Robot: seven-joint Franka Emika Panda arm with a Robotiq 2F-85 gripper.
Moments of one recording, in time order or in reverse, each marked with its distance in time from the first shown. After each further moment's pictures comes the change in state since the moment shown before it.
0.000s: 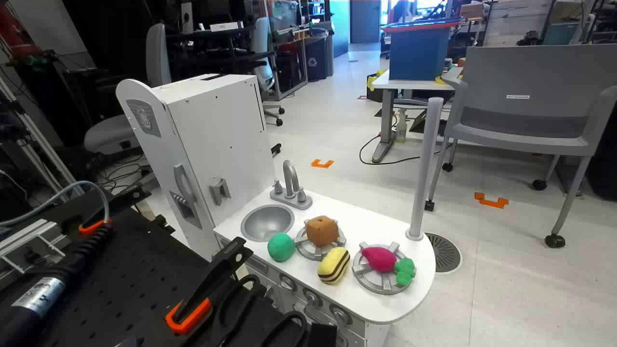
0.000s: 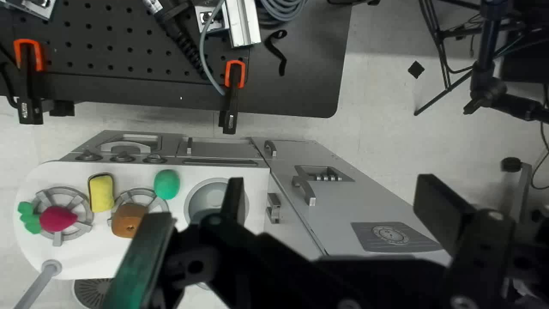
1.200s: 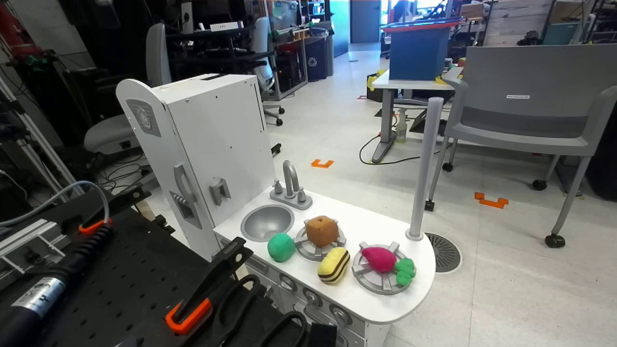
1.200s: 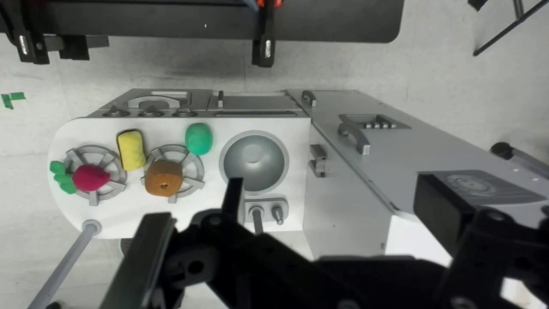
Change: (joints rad) arm -0.062 0.238 0.050 -0.018 -0.087 0.362 0.063
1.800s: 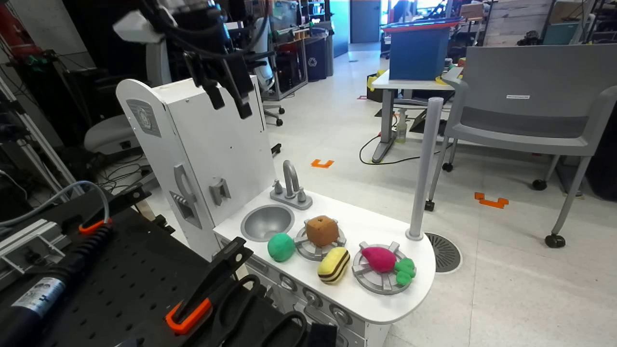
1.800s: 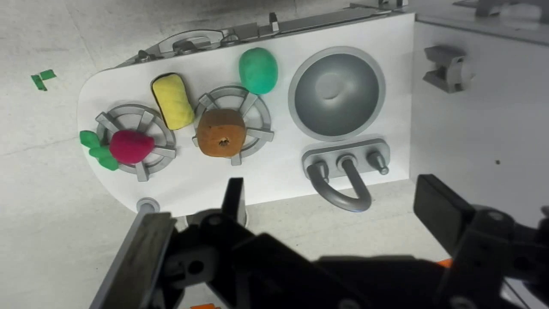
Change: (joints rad) arm -0.088 0.575 -0.089 0.171 -0.244 0.492 0.190
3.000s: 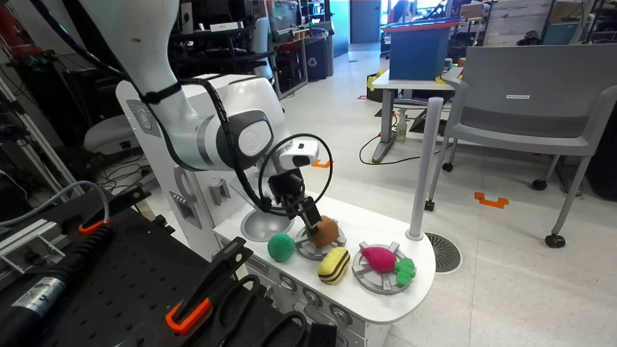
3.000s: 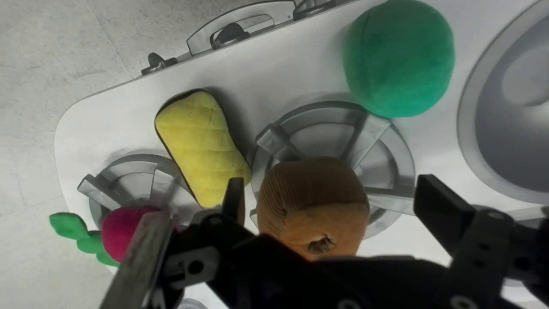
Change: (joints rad) arm 0.213 0.878 -0.296 0.544 0.116 0.244 0.097
